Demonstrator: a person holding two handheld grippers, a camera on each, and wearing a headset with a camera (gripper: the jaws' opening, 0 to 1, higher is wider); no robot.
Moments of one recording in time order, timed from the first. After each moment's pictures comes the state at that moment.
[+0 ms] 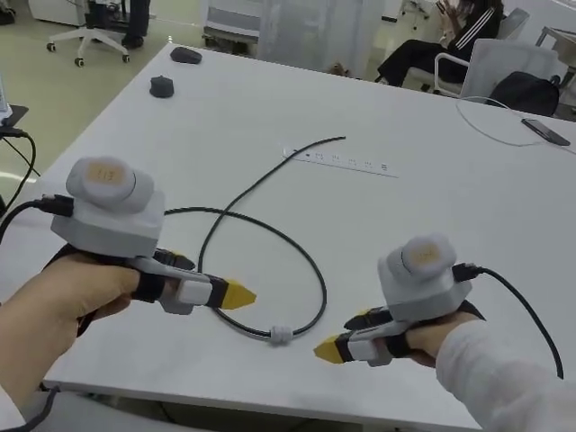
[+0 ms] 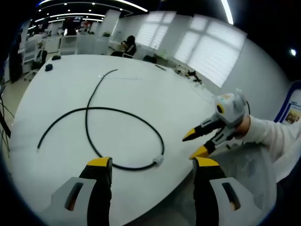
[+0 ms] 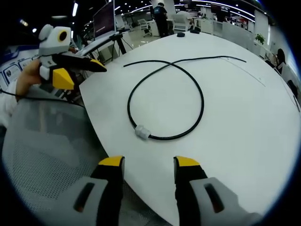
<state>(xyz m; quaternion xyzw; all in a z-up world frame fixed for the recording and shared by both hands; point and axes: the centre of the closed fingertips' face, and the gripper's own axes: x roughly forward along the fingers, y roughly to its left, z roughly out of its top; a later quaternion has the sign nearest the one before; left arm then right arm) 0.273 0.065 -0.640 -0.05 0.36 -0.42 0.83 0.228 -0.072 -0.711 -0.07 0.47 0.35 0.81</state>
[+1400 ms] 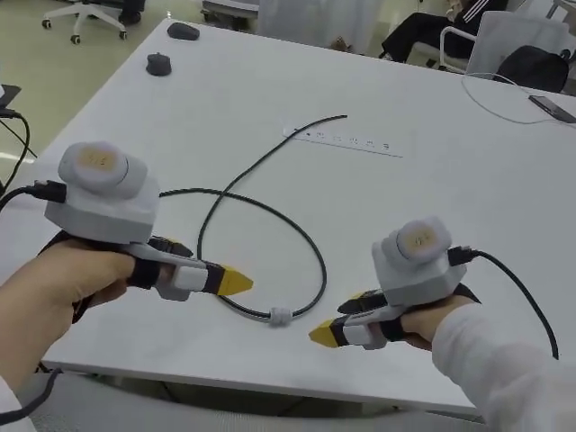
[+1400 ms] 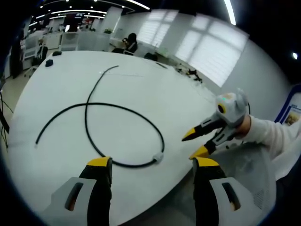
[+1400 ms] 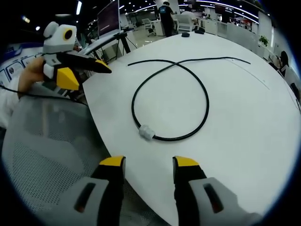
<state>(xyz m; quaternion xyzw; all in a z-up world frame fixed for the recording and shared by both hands) 0.270 0.065 -0.646 -0.06 0.38 -0.42 0.82 0.226 -0.066 -0.712 -0.07 0.46 0.36 0.80</state>
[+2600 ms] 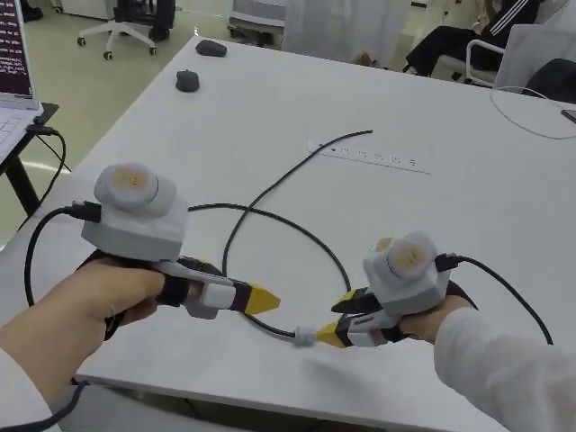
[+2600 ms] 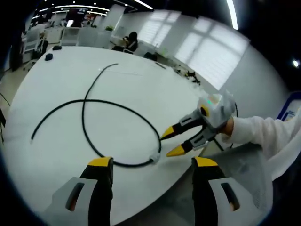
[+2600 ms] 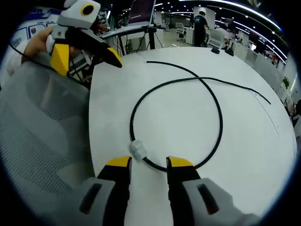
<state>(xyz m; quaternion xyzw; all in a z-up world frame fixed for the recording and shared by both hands) 0.269 0.062 -0.649 -0.08 0.39 -0.42 0.82 0.266 -0.041 -0.739 -0.20 0.40 0.46 0.76</state>
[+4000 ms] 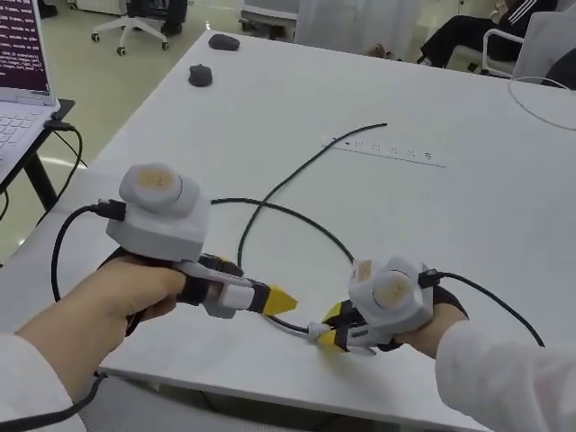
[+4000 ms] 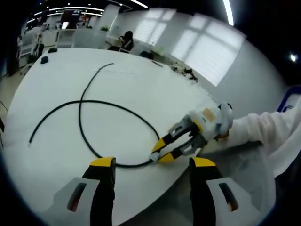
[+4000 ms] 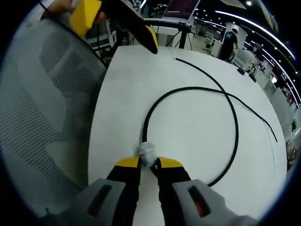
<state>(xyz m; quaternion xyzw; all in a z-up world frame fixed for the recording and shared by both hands) 0.267 0.053 -0.652 -0.07 0.38 -0.44 0.81 0.254 -0.019 -0.755 -0.31 0.34 0.54 0.71</state>
